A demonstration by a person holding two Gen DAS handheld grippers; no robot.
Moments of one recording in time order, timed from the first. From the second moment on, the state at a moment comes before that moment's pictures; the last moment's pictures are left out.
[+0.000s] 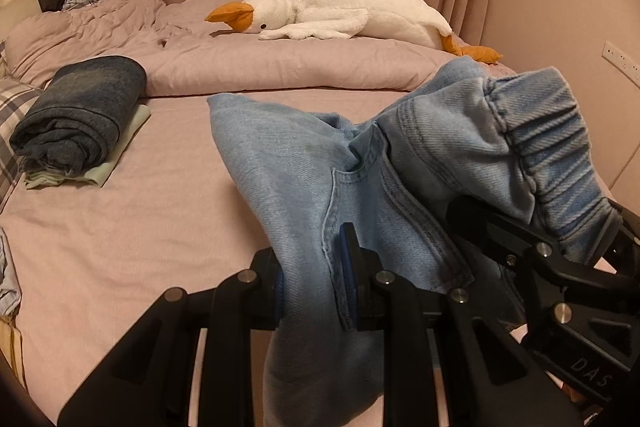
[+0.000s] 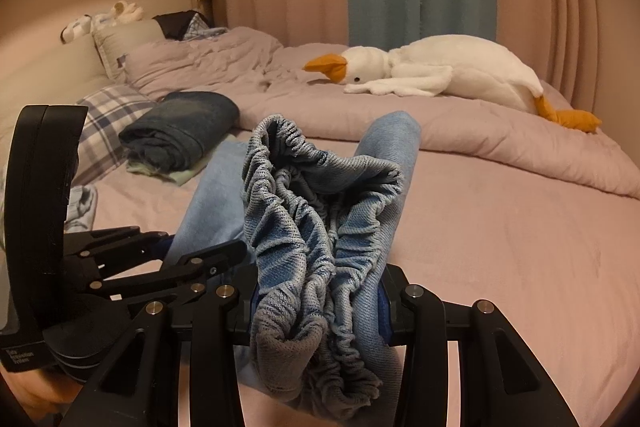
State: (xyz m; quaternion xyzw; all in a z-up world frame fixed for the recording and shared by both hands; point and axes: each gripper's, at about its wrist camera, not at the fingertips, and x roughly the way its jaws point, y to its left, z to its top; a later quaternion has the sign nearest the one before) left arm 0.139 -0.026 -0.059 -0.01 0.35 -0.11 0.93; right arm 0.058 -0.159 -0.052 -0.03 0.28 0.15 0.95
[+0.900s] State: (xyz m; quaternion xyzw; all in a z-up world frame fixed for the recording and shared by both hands) left arm 0.200 -0.034 -0.090 0.00 0.38 -0.10 0.92; right arm 0.115 -0.163 -0.077 -0.01 0.31 0.14 0.94
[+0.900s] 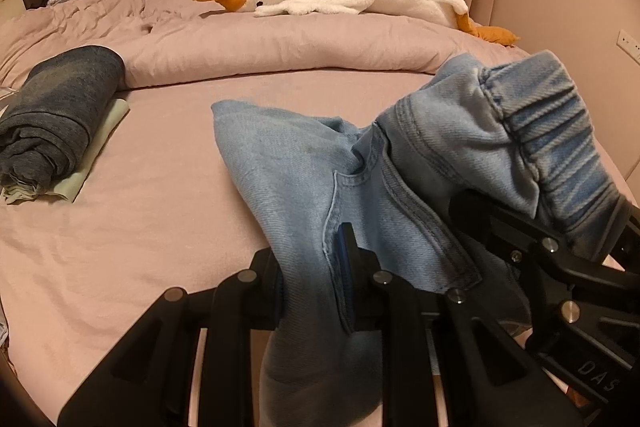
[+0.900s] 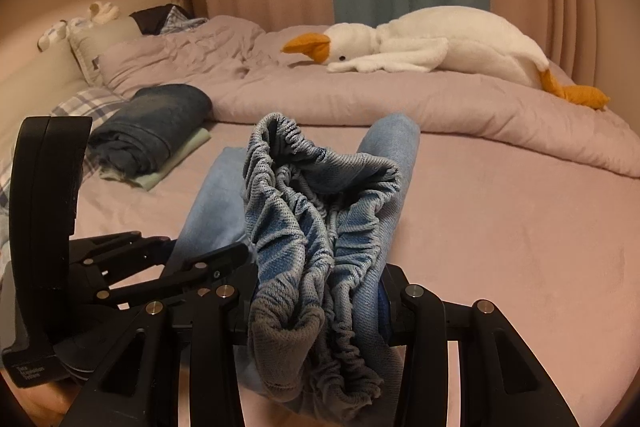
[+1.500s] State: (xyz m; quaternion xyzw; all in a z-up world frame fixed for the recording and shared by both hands) left arm 0.210 -0.031 -0.106 0.01 0.40 -0.09 0.91; right arm 0.130 -0.169 -0.086 0.00 0.33 0.14 0.93
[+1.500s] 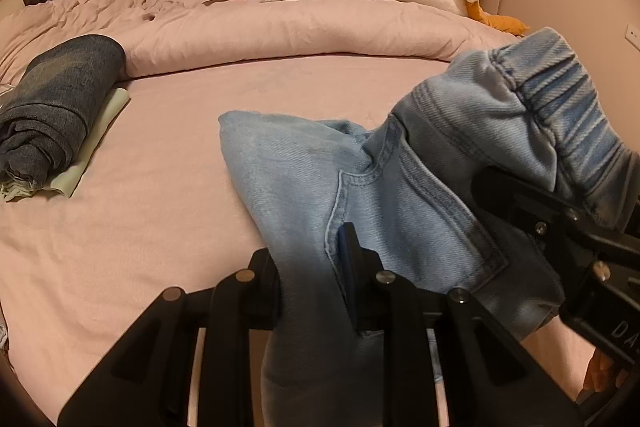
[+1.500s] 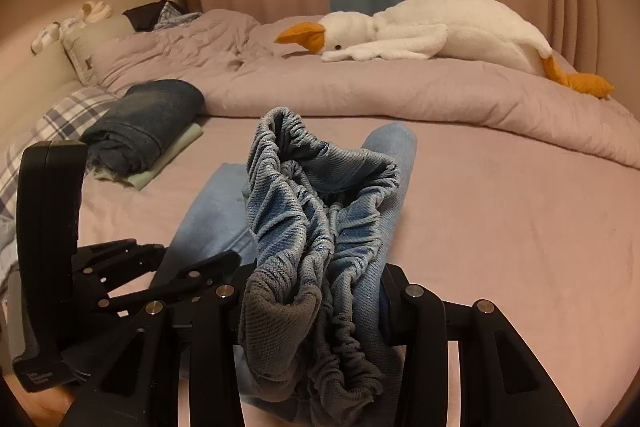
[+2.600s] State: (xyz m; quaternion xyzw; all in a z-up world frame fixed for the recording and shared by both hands) left arm 0.218 -0.019 -0.124 0.01 0.41 -0.08 0.91; right arm 0.160 -0.225 -0.128 0.12 0.41 0.12 0.90
